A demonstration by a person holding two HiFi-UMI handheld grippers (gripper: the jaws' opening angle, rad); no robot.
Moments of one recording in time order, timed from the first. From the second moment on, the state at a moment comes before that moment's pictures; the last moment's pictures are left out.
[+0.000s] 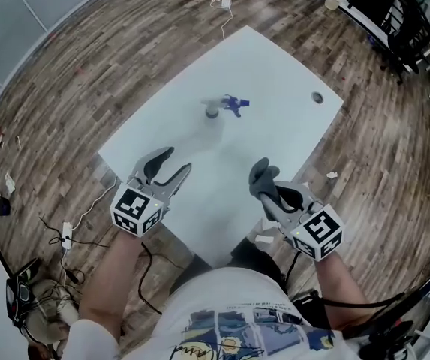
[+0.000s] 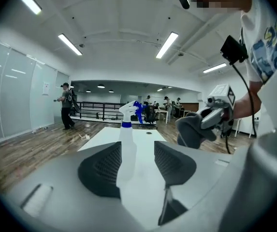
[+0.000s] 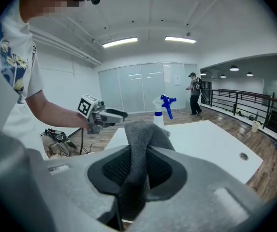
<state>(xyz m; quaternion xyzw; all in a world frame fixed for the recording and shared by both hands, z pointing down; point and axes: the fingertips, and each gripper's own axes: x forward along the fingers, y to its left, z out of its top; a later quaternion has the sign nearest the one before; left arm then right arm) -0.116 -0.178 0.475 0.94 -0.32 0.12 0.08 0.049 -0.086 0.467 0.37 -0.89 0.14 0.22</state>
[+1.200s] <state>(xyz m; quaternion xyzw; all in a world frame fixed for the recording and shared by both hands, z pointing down) -0.130 0.007 0.429 0.98 -0.14 0.13 0.10 -0.042 0.008 0.426 0.41 -0.89 0.09 0.18</state>
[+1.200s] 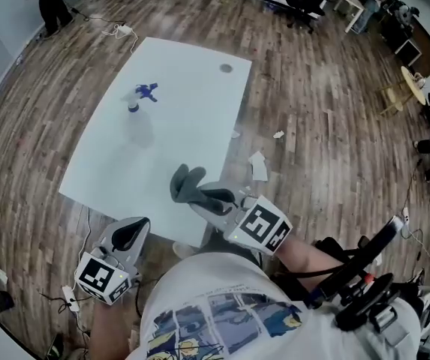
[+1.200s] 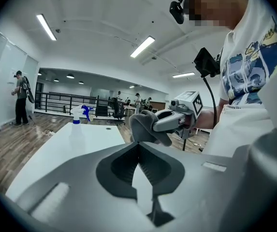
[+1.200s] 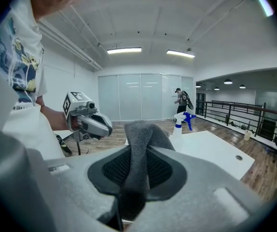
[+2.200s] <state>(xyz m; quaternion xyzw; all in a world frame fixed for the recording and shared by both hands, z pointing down) -0.129 -0.002 0.438 0.97 -0.13 0.14 0.11 -0.058 -0.012 0.429 0.39 -0.90 0.07 0.20</state>
